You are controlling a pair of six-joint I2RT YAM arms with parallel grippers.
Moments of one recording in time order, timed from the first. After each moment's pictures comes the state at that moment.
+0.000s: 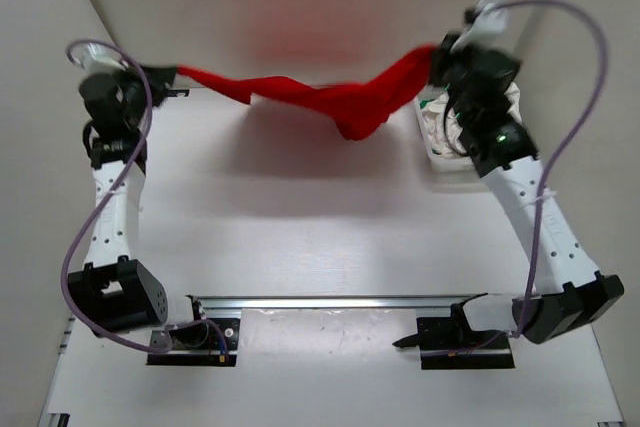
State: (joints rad) left arm 0.23 1.37 1.37 0.07 0.35 -0.85; right arm 0.34 1.35 1.64 -0.18 0.25 0.06
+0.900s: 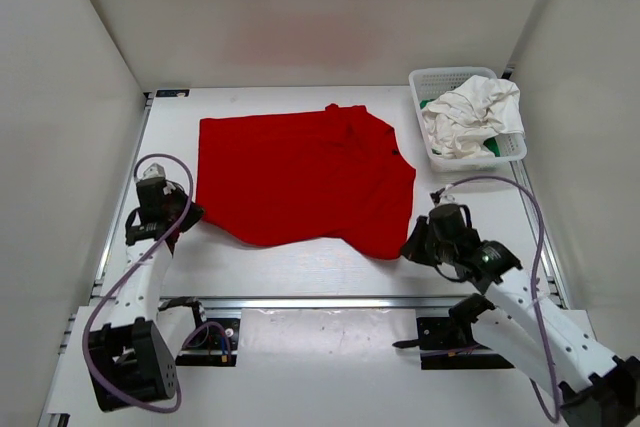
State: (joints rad) left arm 0.17 0.93 0.55 -0.34 0.11 -0.54; right arm 0.59 0.65 0.50 -0.68 0.01 0.73
